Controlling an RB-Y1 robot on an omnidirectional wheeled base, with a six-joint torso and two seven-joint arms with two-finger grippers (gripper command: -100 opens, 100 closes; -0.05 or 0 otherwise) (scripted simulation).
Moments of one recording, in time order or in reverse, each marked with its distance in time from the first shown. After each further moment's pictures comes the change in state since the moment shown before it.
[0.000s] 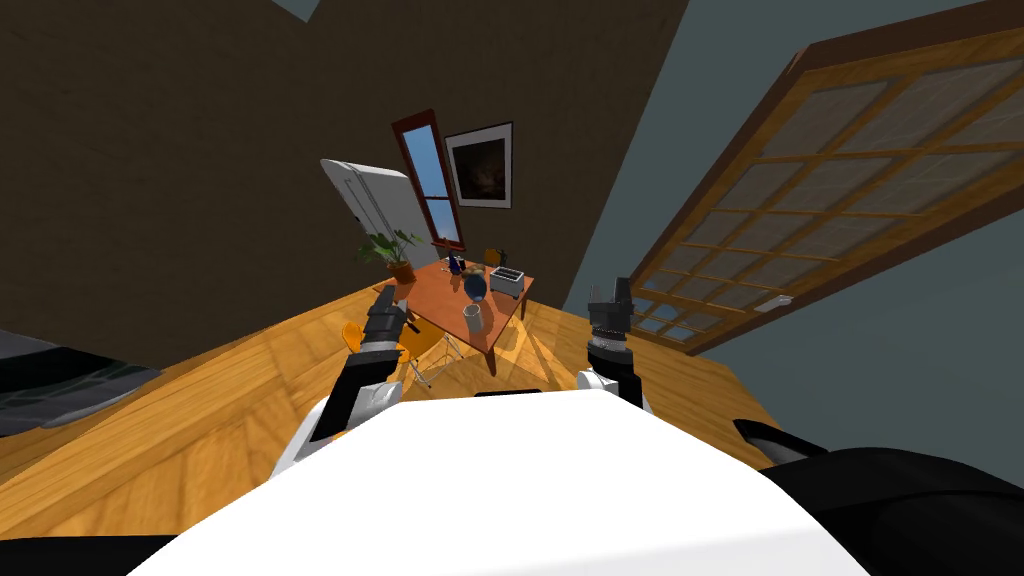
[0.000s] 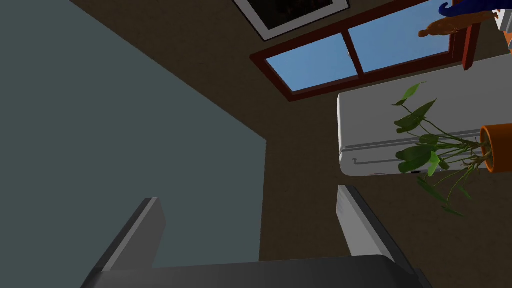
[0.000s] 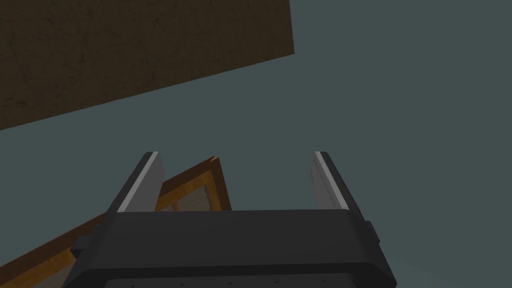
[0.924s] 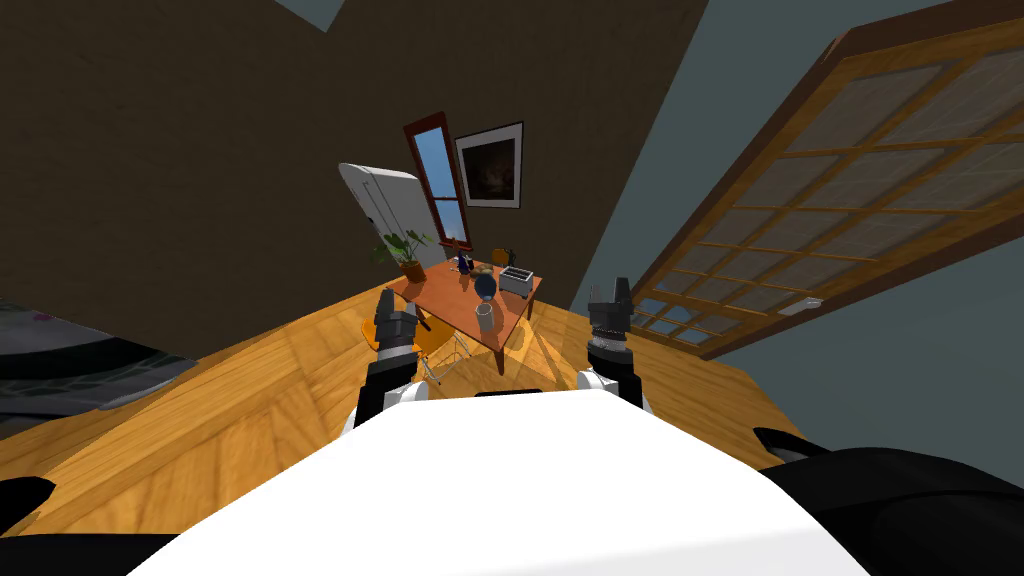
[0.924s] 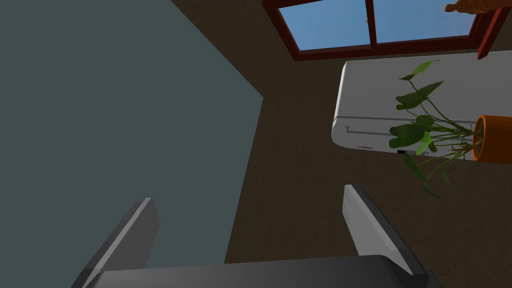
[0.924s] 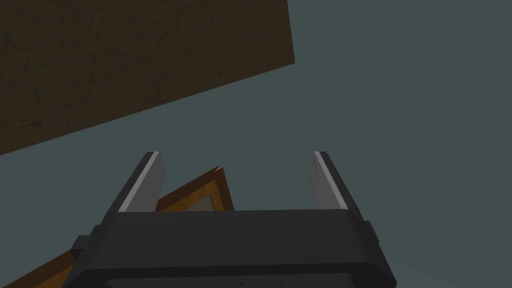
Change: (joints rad) left arm 0.037 -0.233 -0.097 0.018 -0.019 -0.152 0.001; right arm 0.000 0.000 0.000 0.000 0.000 0.000 0.000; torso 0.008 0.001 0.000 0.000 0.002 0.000
